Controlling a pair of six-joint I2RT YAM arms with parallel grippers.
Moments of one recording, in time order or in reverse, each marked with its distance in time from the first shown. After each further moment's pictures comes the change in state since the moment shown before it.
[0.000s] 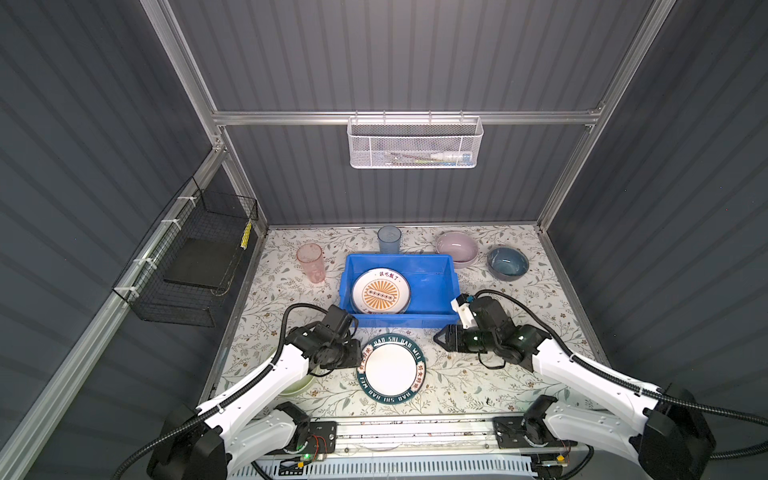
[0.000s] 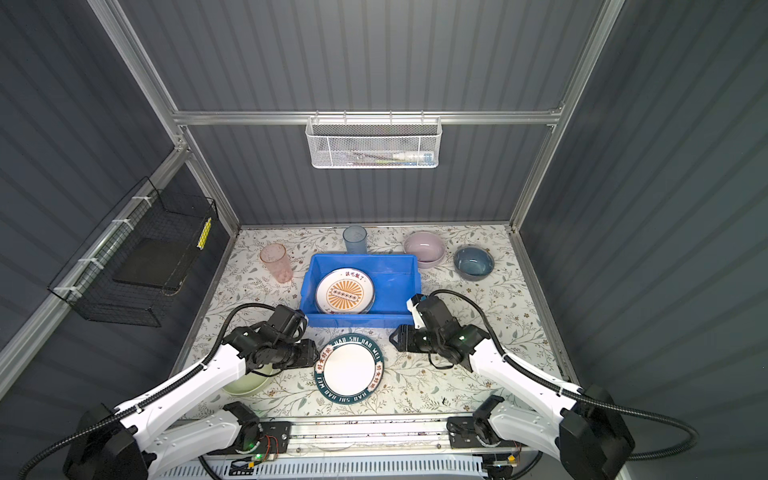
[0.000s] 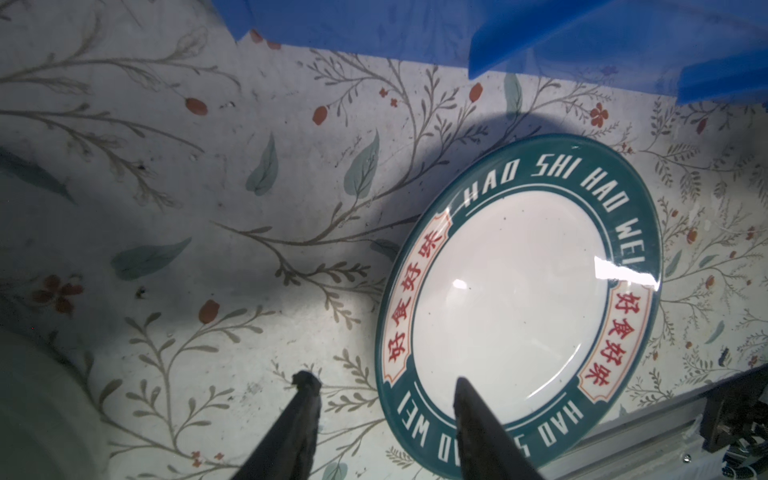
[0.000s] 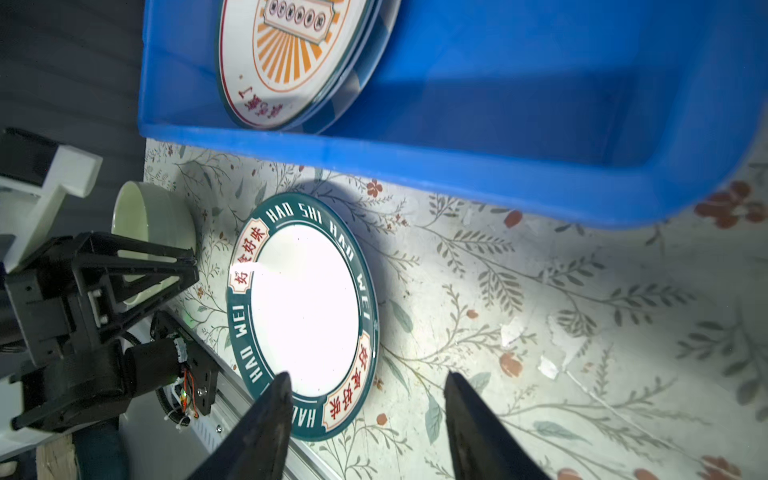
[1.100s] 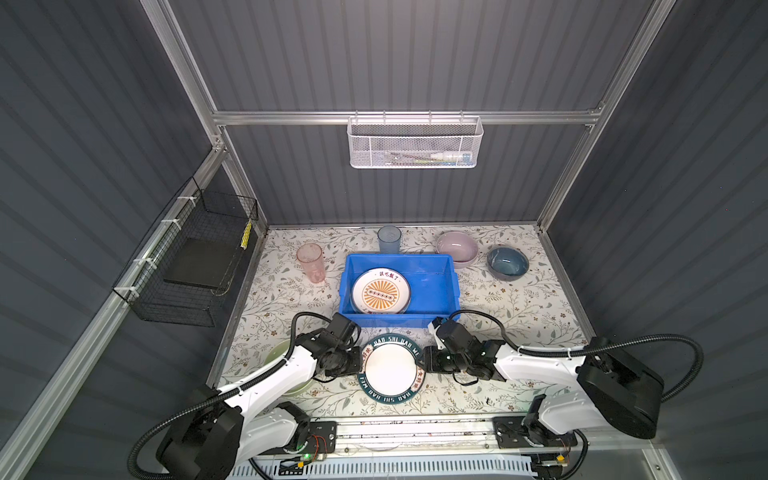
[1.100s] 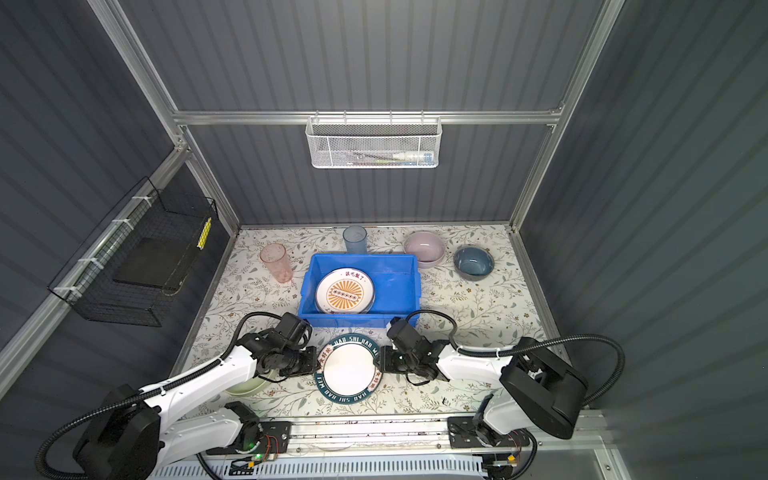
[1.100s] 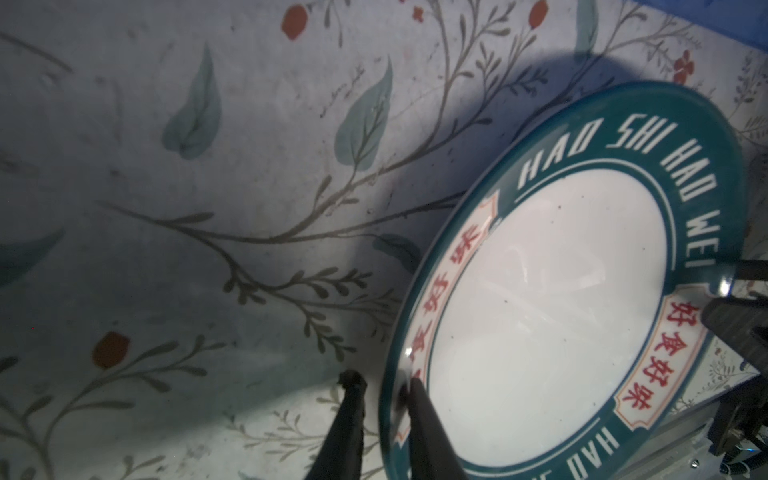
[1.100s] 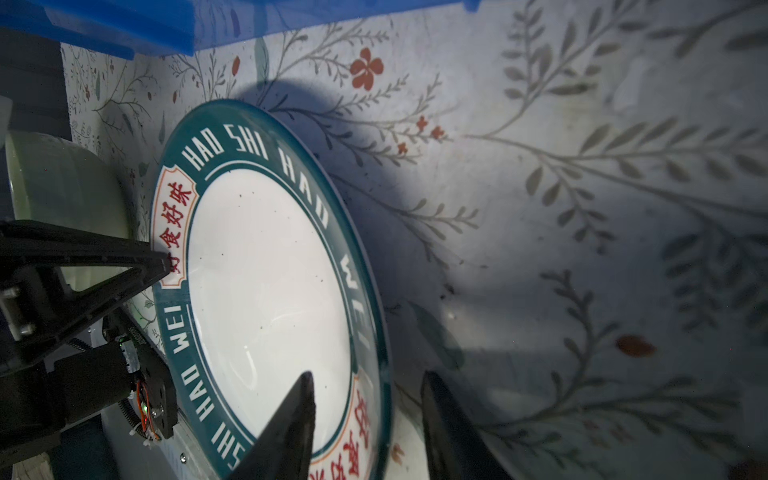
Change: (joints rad) left arm 0.000 0.080 -0.120 0.169 0.079 -0.036; right arm 0.210 0.338 -0.094 0.384 0.059 0.208
